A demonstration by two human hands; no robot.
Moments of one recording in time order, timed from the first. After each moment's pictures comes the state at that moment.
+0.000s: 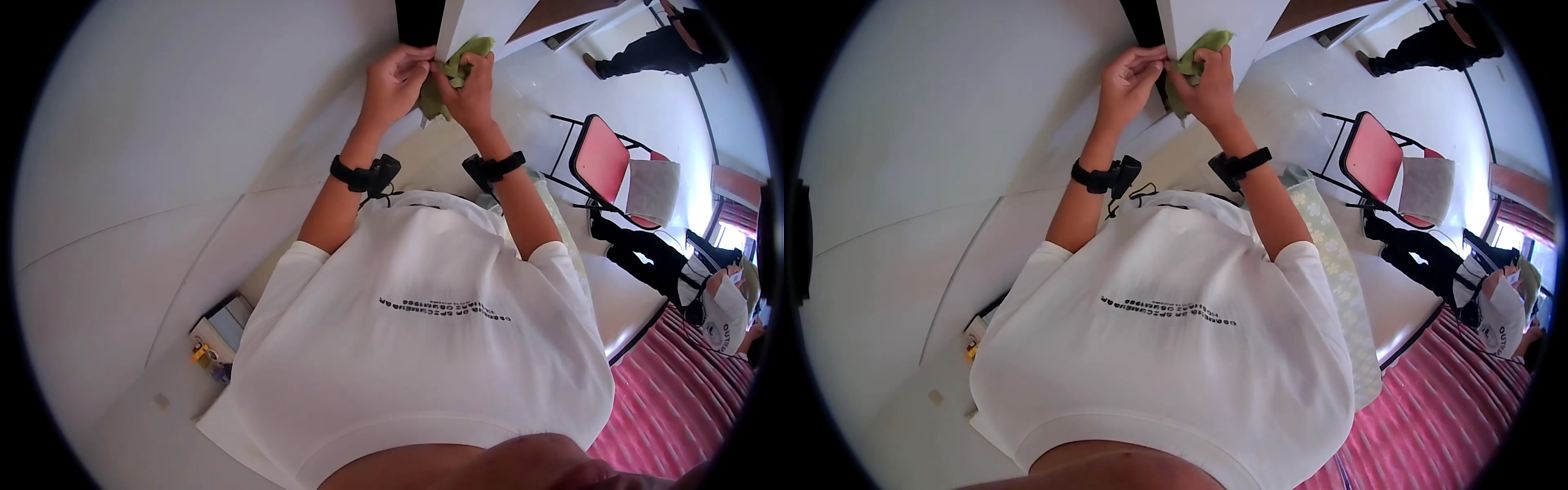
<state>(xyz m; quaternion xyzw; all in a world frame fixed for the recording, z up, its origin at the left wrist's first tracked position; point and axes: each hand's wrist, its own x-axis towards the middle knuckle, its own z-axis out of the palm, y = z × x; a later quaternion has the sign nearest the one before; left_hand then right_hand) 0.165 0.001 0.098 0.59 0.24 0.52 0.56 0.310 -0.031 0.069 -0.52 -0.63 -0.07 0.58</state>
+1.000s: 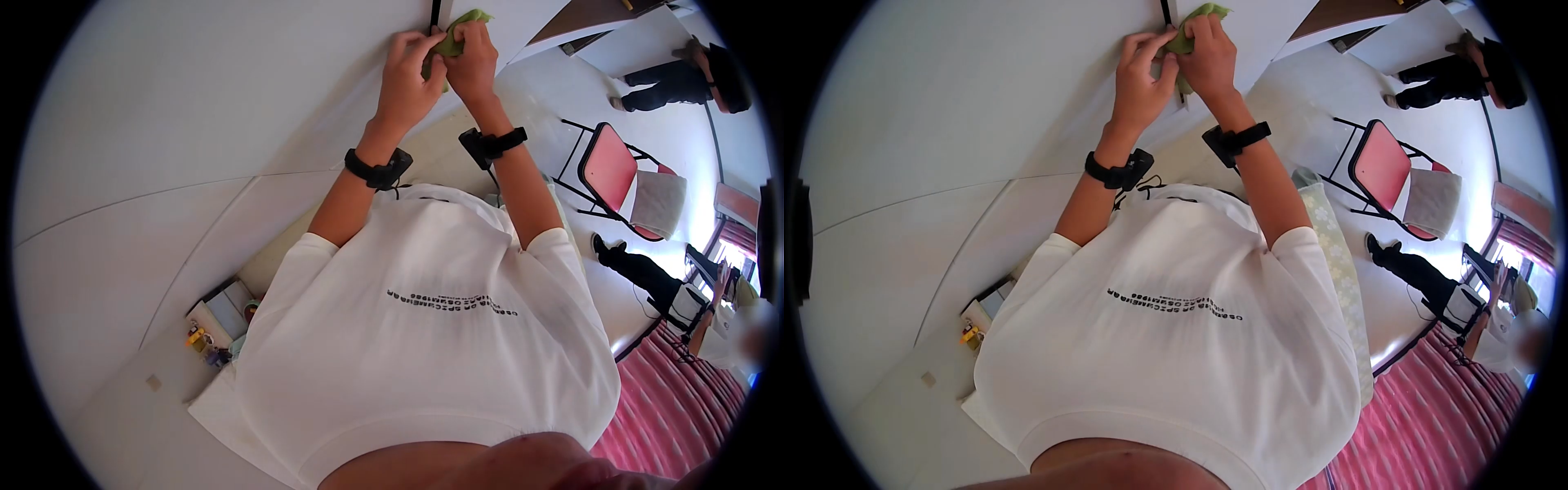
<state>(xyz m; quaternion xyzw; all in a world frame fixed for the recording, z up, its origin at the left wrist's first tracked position) 0.184 0.021 0.083 0.74 0.36 0.51 0.25 0.315 0.039 0.061 -0.54 -0.63 -0.08 0.56</state>
